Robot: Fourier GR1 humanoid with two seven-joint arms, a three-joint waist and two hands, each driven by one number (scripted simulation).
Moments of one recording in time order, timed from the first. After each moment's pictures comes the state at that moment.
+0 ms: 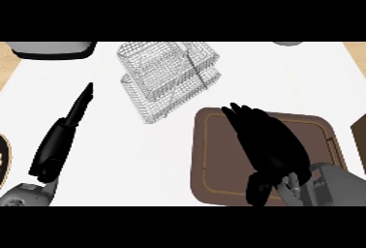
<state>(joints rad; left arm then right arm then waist) -0.12 0.47 -0.26 -1.63 -0.04 0.20 -0.05 -0.67 -0.61 0.77 -1.91 0.18 0.32 1.15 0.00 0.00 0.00</state>
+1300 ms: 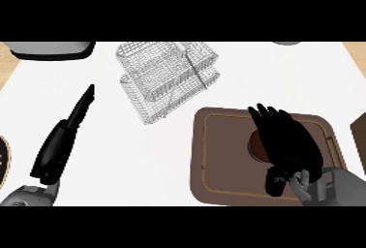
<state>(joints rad) -0.09 0.42 -0.22 -1.64 -0.09 0.16 -0.05 -0.51 -0.65 0.72 -1.85 0.40 0.37 1.09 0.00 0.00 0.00</state>
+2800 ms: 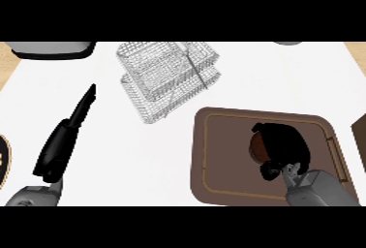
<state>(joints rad) -0.09 0.30 -0.12 -1.63 -0.20 0.05 -0.07 -0.28 -0.42 0.49 -1.63 0.73 0.42 0.82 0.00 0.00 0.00</state>
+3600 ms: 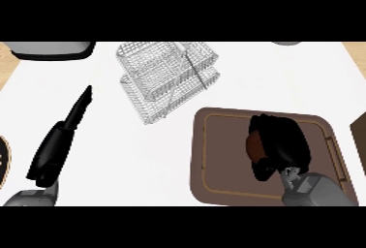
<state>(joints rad) -0.06 0.28 -0.08 -1.68 -0.22 0.00 -0.05 -0.27 -0.36 0.46 -1.72 0.95 0.31 0.71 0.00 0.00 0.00</state>
